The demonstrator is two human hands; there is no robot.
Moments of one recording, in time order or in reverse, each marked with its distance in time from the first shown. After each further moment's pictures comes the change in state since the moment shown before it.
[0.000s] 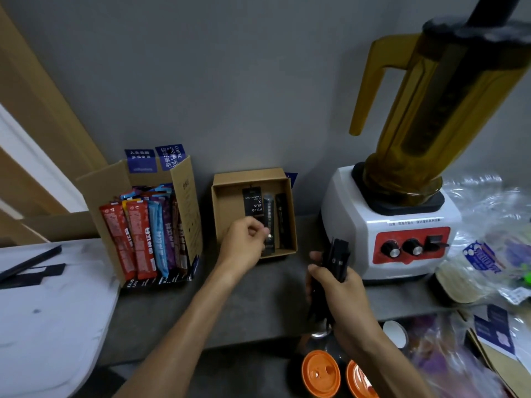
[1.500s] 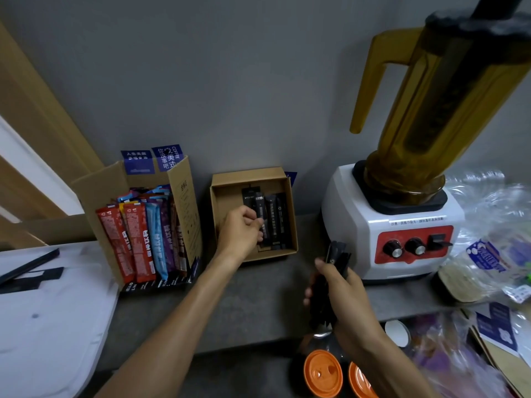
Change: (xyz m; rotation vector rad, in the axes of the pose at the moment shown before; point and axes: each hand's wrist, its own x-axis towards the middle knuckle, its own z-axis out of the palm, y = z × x) left_hand 0.029 -0.003 0.000 -0.093 0.052 -0.019; right_hand 0.002 0.000 0.001 0.054 0.042 0.132
